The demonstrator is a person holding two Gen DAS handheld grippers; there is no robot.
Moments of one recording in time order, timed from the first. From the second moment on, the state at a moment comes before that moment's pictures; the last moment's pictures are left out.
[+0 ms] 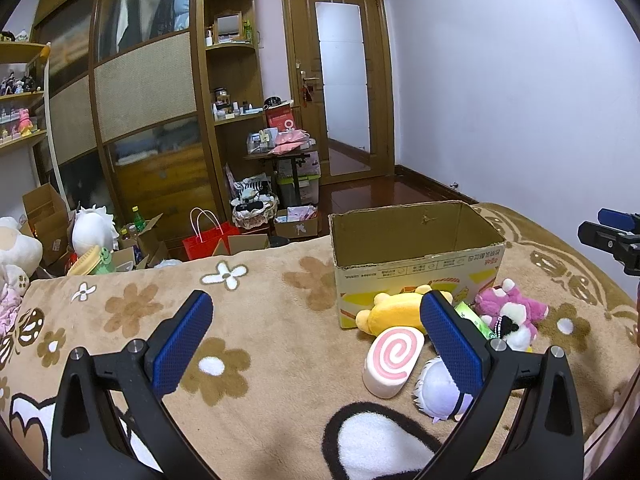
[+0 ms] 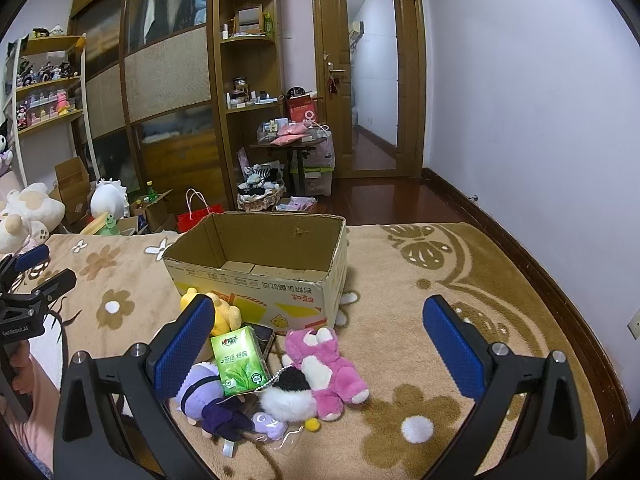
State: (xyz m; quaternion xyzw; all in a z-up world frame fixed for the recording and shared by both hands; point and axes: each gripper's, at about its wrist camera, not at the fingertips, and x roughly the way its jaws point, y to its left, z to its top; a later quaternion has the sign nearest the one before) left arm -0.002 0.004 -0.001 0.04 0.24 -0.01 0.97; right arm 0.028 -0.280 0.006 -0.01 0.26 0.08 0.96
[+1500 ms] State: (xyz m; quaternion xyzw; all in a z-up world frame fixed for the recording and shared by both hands) left arm 0.000 0.003 -0.005 0.04 0.24 0.00 0.97; right arm 0.029 -0.279 0.005 -0.01 0.26 0.08 0.96
